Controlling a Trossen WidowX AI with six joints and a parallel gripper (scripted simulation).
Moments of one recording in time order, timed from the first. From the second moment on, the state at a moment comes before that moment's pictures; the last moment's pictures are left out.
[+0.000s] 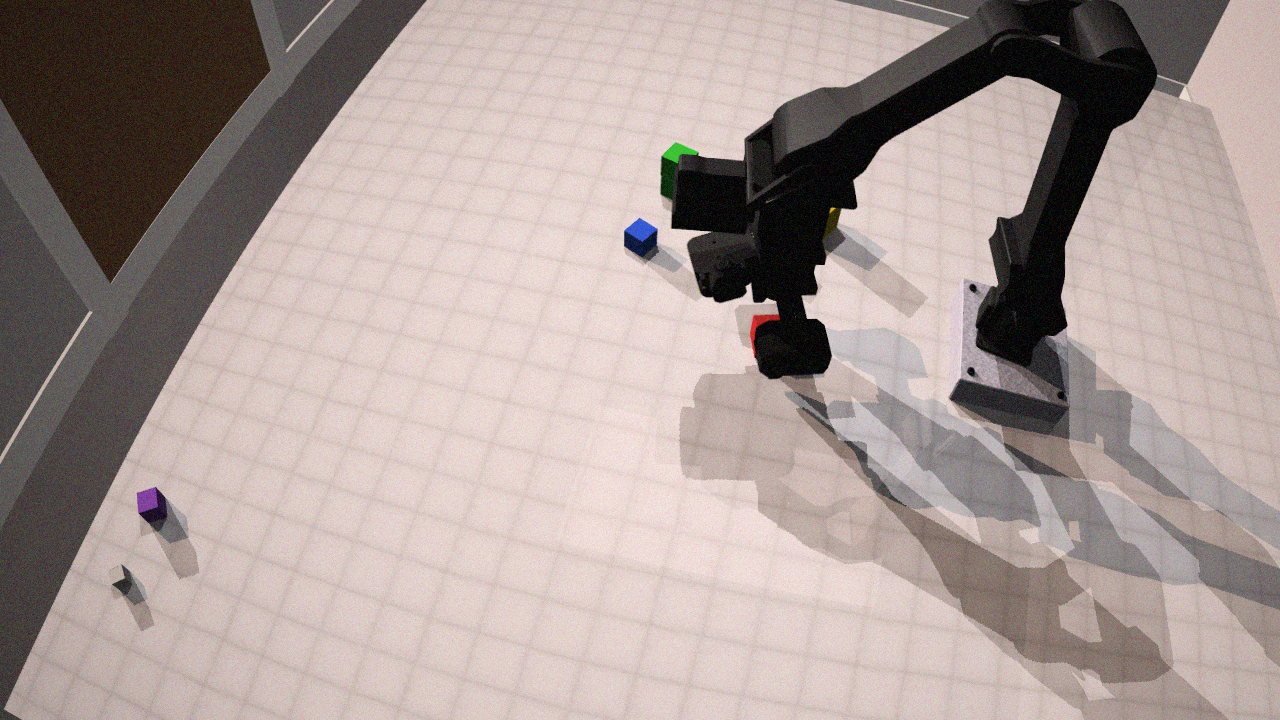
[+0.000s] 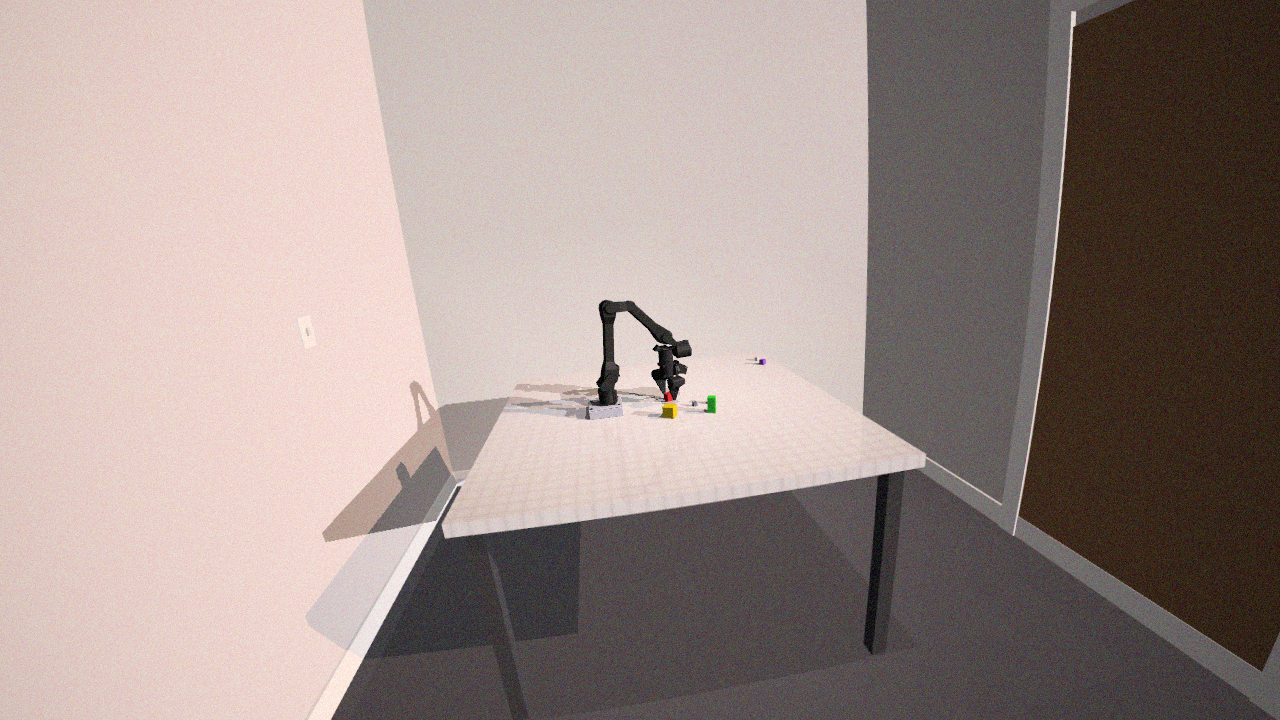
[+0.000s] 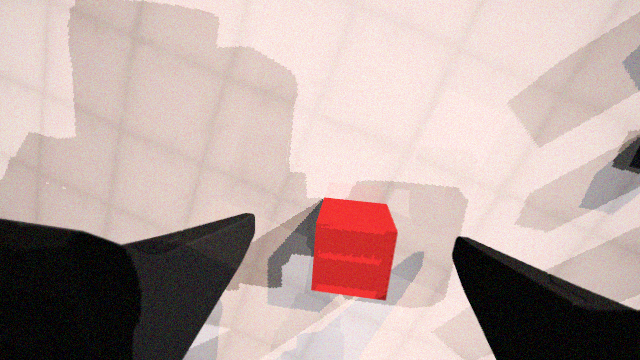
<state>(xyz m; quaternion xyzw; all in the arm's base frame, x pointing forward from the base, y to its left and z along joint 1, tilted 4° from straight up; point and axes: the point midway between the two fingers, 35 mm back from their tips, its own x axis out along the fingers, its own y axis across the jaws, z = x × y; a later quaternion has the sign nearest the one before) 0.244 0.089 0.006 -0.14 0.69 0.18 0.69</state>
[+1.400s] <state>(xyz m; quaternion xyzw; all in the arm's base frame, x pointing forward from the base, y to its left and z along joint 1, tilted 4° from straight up) 0.241 0.086 0.032 -0.14 0.70 0.18 0.68</state>
